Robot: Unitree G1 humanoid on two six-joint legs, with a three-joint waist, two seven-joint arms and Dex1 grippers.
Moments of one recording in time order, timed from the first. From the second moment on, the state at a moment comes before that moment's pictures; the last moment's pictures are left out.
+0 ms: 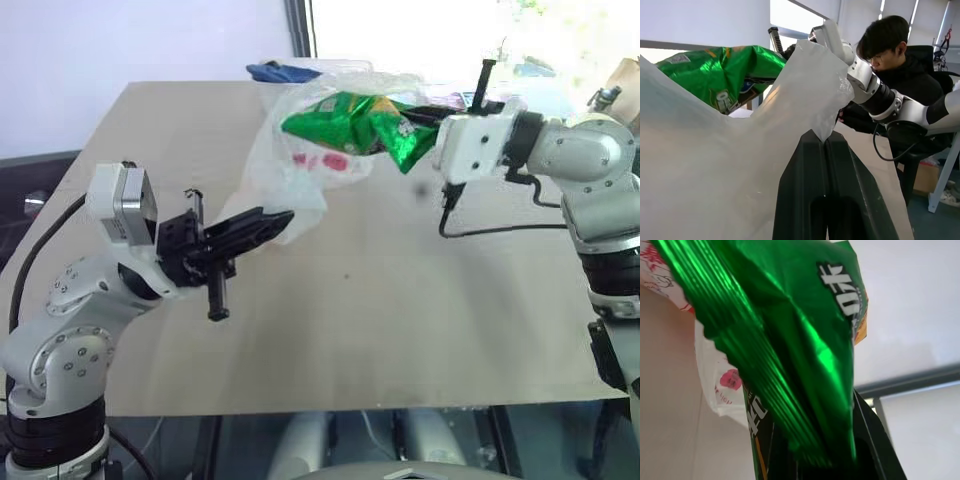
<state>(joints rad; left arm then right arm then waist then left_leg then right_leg) -0.19 0.72 0.39 -0.53 -1.11 0.56 -0.93 -0.93 -0.68 0.21 0.02 -0.12 -0.34 0.89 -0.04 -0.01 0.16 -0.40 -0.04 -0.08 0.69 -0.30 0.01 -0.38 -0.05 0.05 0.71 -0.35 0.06</state>
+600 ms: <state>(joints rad) -0.25 0.71 0.36 -0.50 -1.14 0.56 -0.93 -1.07 -0.42 0.36 0.50 -0.32 -0.74 0.72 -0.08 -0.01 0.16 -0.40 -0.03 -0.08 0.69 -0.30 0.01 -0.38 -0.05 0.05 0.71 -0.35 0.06</state>
